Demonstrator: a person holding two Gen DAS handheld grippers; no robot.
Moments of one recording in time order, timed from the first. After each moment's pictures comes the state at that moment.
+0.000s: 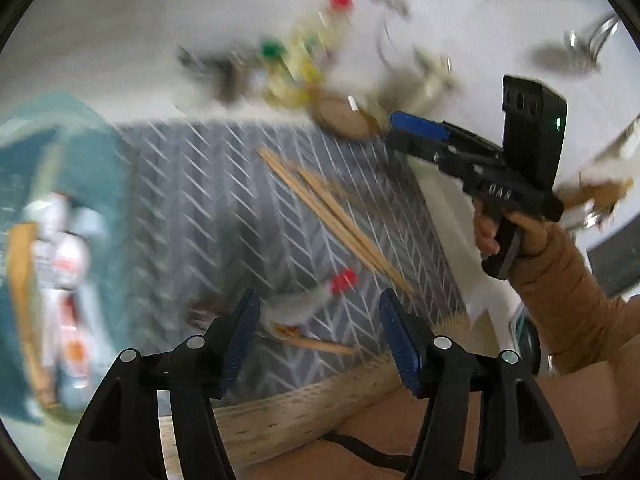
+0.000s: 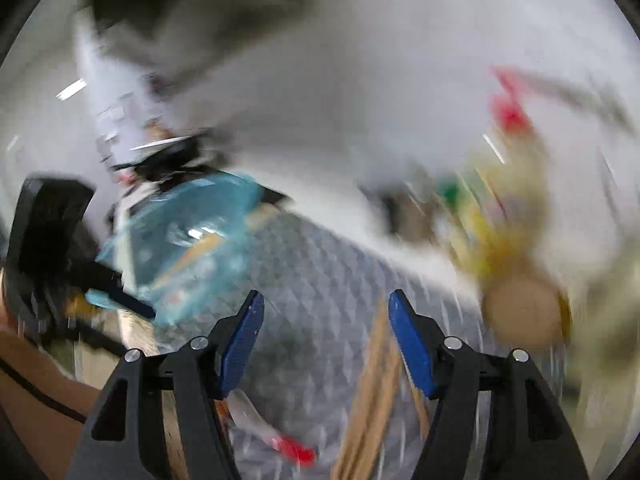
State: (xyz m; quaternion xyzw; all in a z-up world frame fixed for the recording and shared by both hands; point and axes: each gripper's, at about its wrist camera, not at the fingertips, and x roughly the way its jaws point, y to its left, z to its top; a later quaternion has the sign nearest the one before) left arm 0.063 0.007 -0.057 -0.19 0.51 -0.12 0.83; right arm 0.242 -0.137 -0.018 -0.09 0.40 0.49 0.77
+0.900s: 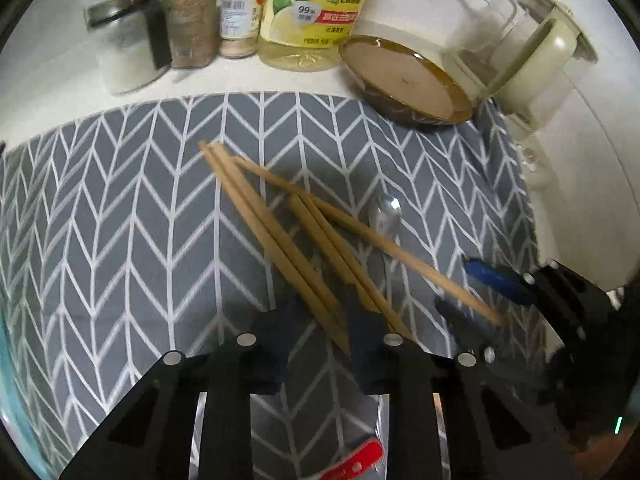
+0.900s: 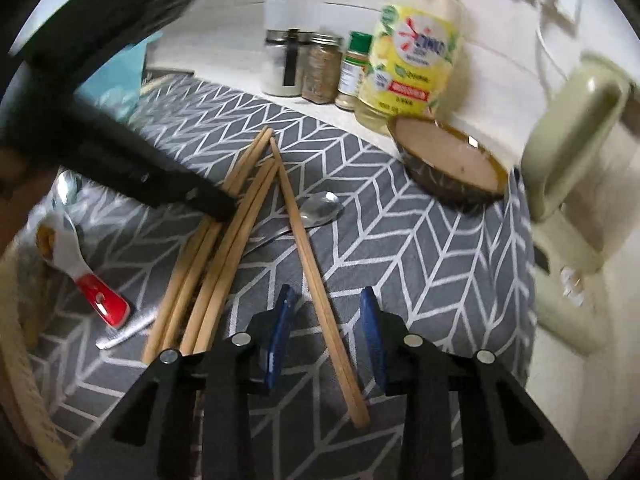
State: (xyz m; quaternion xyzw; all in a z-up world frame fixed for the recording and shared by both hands) left arm 0.231 -0.068 -0.153 -0.13 0.56 0.01 0.82; right arm 0.217 -0.192 -0.146 -0.27 0.40 0.35 0.80
